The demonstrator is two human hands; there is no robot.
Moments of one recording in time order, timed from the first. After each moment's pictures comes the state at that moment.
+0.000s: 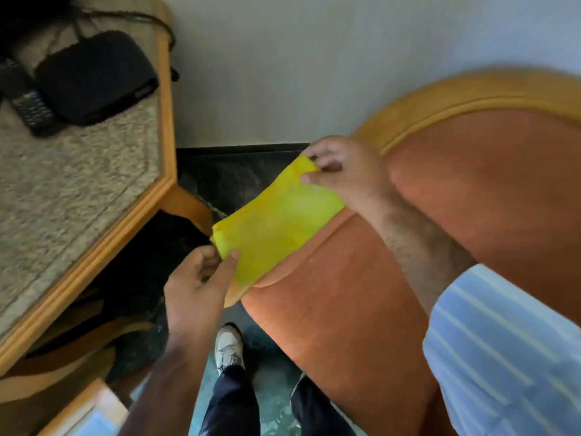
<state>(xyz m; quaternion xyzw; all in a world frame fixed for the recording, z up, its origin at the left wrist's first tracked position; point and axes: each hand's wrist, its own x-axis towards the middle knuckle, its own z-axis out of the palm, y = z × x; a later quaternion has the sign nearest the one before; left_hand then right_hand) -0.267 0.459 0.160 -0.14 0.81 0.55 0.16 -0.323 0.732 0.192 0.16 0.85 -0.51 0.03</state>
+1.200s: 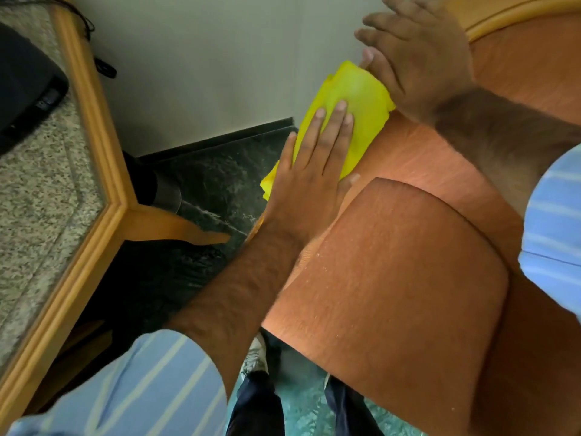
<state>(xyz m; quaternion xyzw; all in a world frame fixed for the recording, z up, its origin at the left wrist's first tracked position) -0.357 0.648 0.089 0.47 0.88 0.11 0.00 -0.363 0.888 0.149 0.03 0.99 0.06 -0.10</state>
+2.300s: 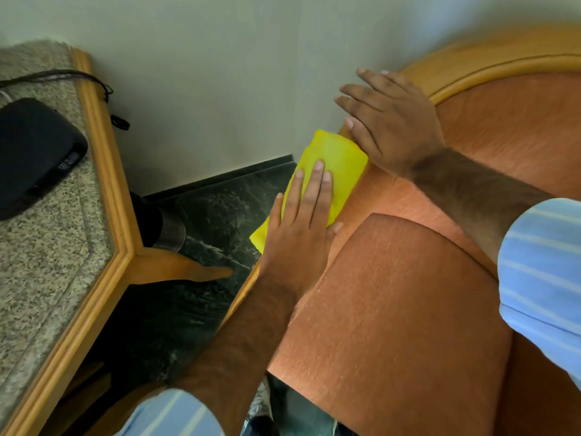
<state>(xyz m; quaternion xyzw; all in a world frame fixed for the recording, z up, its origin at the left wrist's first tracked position) -0.349 0.636 0.086 0.43 0.89 0.11 0.03 -0.361 0.882 0.141 0.00 0.99 0.07 -0.14</state>
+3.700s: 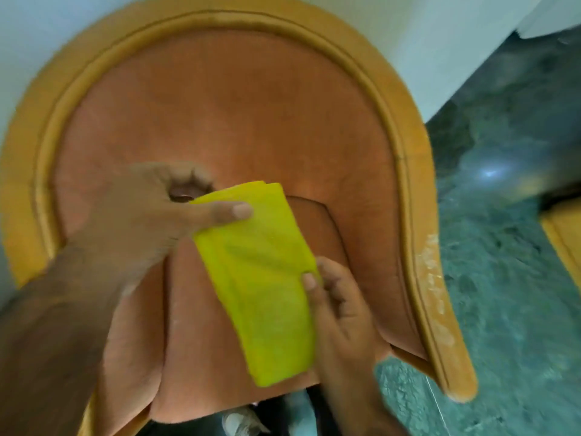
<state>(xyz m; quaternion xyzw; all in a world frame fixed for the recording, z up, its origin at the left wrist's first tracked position) -0.206 0.788 0.259 0.47 0.65 0.28 0.53 0.018 0.708 0.195 0.59 0.38 -0.56 -0.45</state>
